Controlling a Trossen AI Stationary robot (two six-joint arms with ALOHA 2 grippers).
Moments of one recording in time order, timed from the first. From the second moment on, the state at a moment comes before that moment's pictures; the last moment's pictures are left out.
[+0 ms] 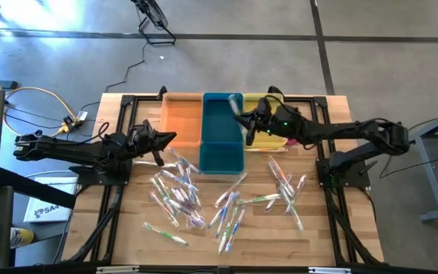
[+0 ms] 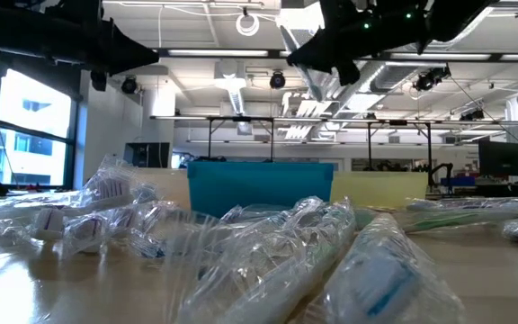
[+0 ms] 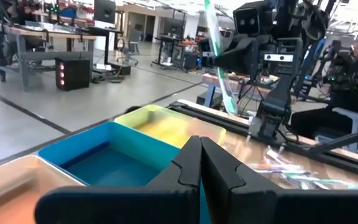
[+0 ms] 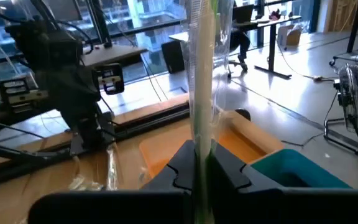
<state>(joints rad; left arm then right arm) 0.00 0.56 0.24 0.42 -0.44 -0.17 -0.28 1.33 0.78 0.46 0.08 0.19</state>
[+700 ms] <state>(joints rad) 0.00 0.56 0.24 0.40 -0.44 -0.19 -0.32 1.72 1.27 0.06 0.20 0.18</state>
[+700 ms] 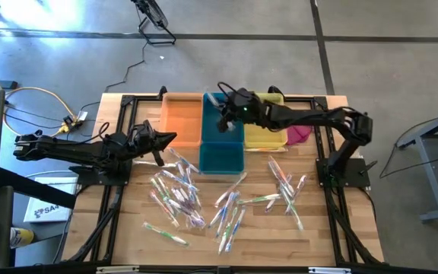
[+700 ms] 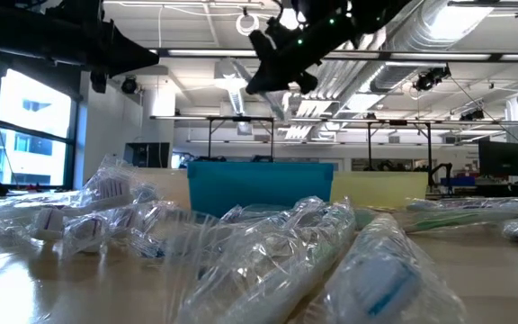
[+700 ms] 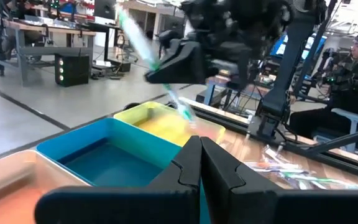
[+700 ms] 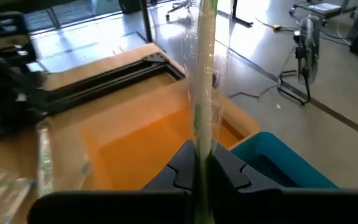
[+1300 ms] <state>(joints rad) 0.00 0.56 0.24 0.36 -0.44 -0.19 -0.45 1.92 1.27 -0.03 0.02 0.40</state>
